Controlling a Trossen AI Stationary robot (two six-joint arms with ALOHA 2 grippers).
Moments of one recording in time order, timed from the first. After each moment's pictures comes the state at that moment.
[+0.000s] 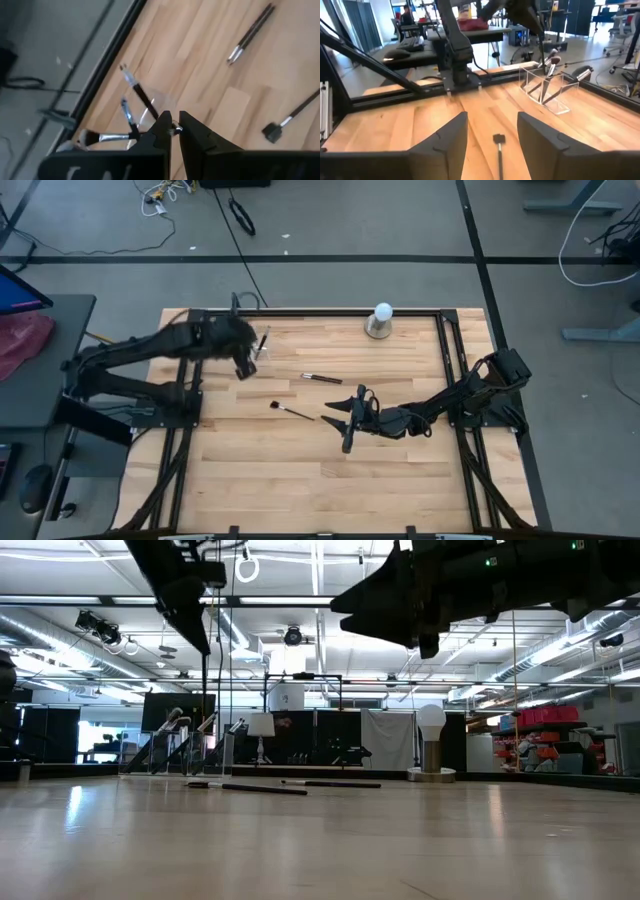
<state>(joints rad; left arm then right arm) 0.27 1.10 1.04 -0.90 -0.37 -0.03 0.36 1.71 0.69 0.92 0.61 0.14</state>
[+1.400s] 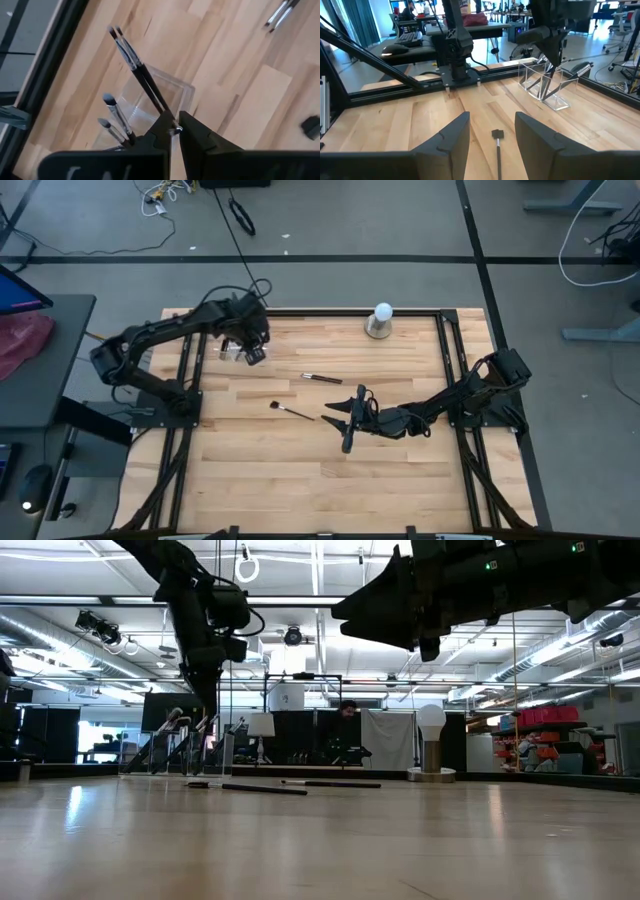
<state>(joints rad) 0.64 1.42 1.04 -0.81 -0.05 0.21 0.36 1.71 0.69 0.90 0.61 0.15</state>
